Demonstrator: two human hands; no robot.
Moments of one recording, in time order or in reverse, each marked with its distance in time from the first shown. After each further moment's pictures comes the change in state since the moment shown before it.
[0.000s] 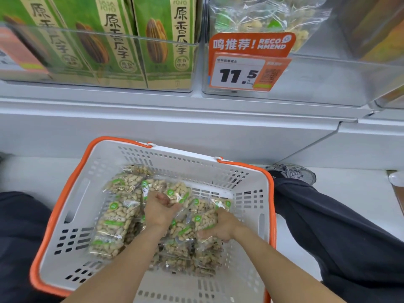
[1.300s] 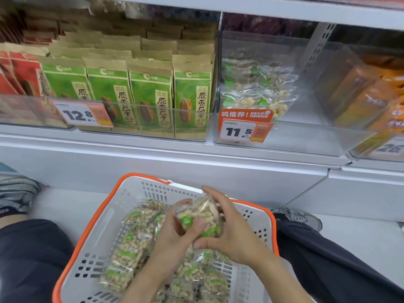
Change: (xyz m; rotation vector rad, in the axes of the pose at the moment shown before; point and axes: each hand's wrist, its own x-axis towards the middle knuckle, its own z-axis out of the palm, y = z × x) left_hand -0.122 0.100 -0.054 -0.469 -0.410 0.380; right_hand -0.162 -0.106 -0.048 0.157 0.264 -0.864
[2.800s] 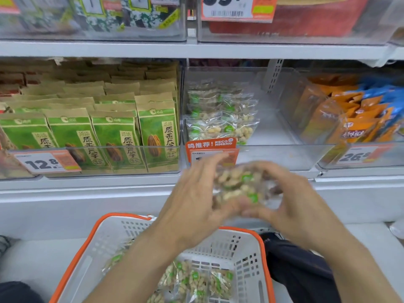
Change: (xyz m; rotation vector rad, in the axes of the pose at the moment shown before) left_hand 0.052 0.133 0.084 1.026 -0.220 0.747; right_hand -0.032 -0.087 -0.135 -0.486 0.407 -0.218
